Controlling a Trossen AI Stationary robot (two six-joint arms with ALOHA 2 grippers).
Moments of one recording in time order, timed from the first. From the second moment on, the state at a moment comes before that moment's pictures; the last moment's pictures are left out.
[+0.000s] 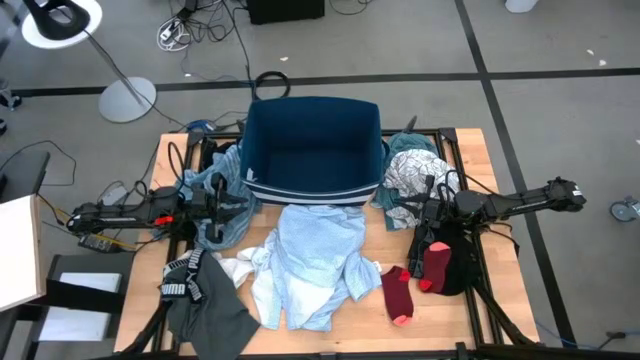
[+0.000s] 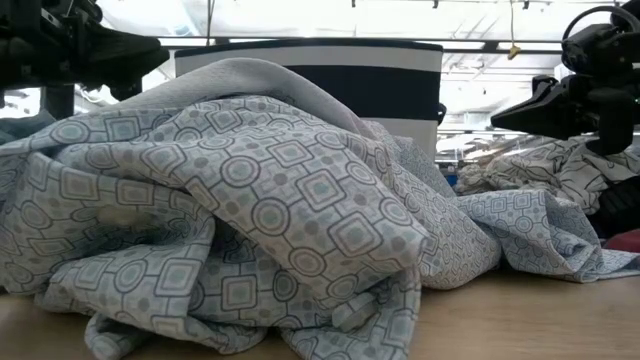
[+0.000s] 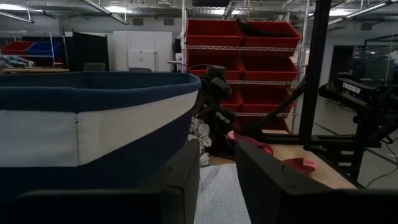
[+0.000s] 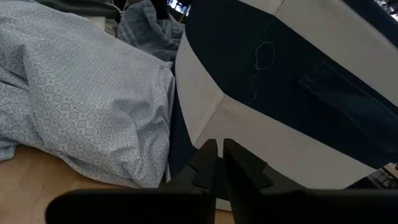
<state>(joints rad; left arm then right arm) 0.02 0.06 0.05 0.19 -0.02 -0.03 0.14 0.22 0.01 0.10 0.42 -0.48</state>
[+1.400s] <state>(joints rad) -0.01 0.51 0.79 -0.36 -0.16 -0.12 0.14 0.22 0.01 0.10 0.42 -0.48</state>
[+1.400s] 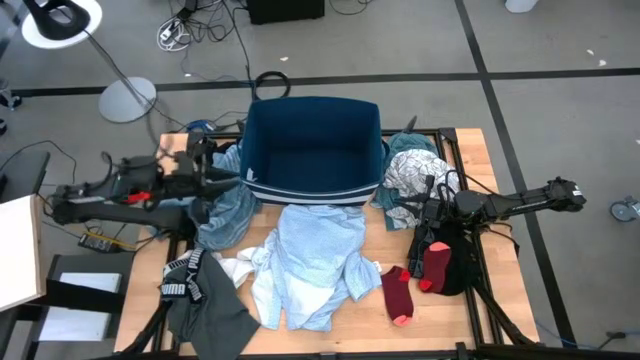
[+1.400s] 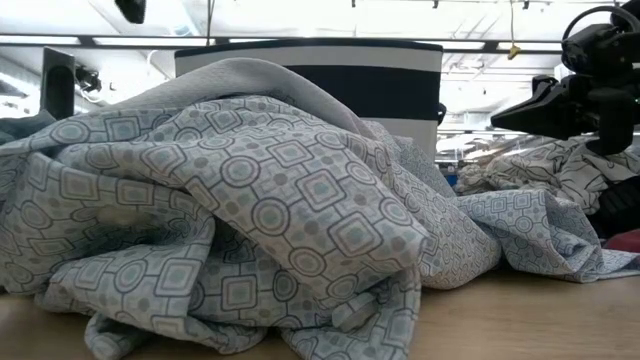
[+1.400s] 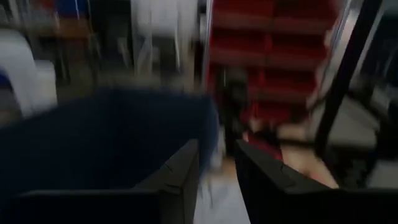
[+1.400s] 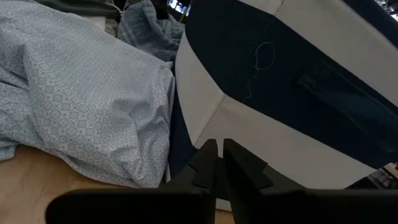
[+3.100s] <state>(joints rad) -0.73 1.39 1.11 -1.20 -0.15 -1.59 0.14 0.22 0.01 0.10 0.42 -0.48</state>
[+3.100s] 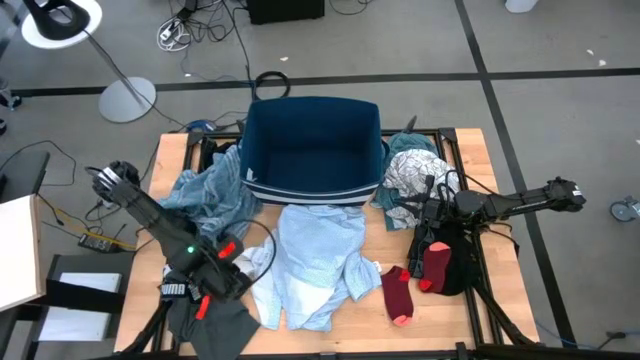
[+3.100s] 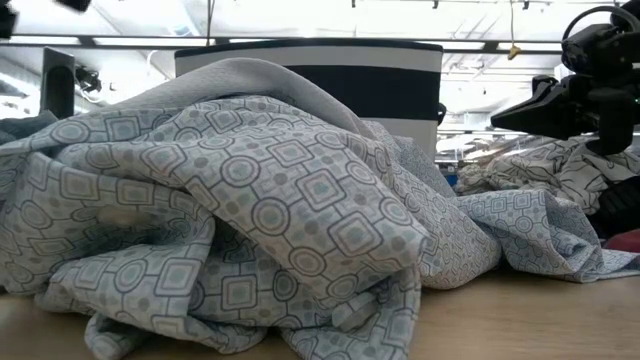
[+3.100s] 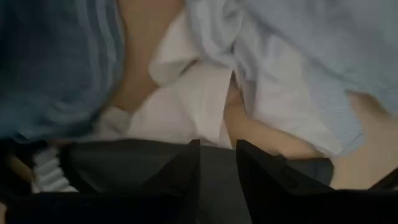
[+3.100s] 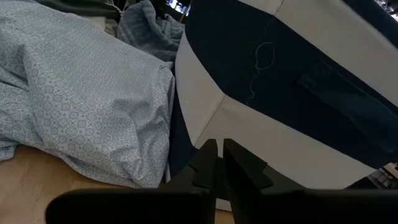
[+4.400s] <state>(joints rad) -0.81 1.32 0.89 -1.04 0.02 -1.74 0.14 0.22 0.01 0.10 0.42 -0.48</state>
